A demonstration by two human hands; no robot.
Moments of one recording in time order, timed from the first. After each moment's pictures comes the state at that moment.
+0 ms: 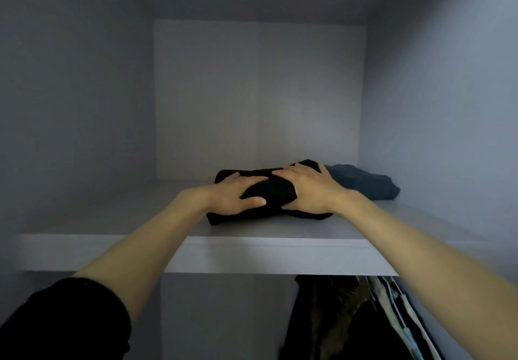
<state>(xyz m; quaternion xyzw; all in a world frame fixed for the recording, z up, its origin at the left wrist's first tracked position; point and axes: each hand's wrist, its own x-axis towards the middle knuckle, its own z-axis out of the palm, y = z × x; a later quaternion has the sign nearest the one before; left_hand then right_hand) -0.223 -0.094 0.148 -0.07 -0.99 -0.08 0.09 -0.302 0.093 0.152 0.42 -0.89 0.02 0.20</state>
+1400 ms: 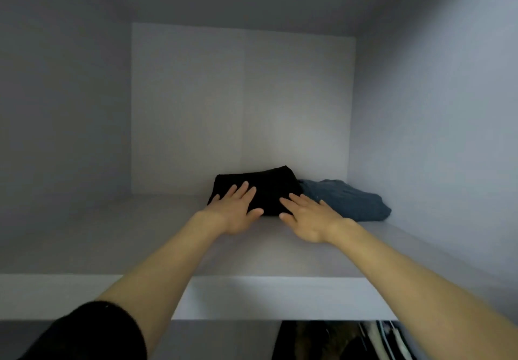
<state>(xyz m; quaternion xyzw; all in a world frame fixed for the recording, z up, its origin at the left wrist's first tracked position) -0.314 -0.075 0.139 0.04 -0.99 -0.02 0.12 -0.373 0.102 0.138 0.32 -0.94 0.00 0.10</state>
